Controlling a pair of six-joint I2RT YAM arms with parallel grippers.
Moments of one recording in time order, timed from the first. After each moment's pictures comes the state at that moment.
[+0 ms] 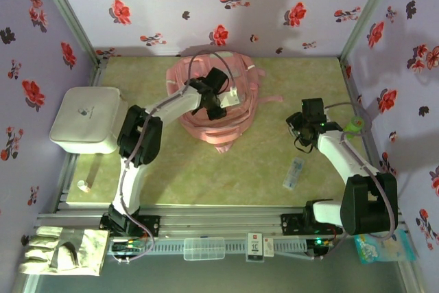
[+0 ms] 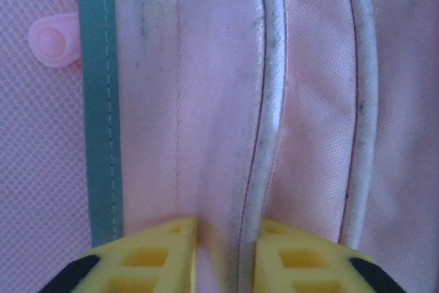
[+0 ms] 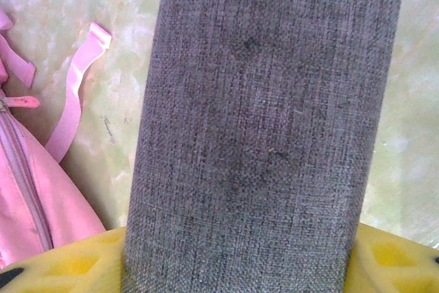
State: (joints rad) left arm -0.65 2.15 1.77 -0.73 0.06 0.65; right arm 0.12 1.28 0.78 -0.47 0.02 1.04
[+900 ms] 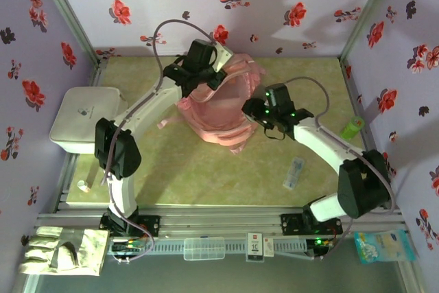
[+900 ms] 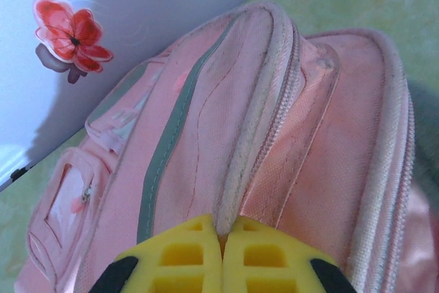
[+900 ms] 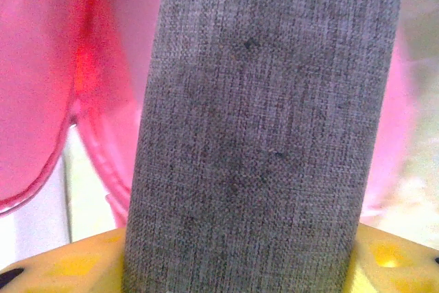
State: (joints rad) left arm -0.63 1.91 1.88 -0.58 -0.01 0.20; right arm 0.47 1.46 1.00 -0.28 -0.18 0.90
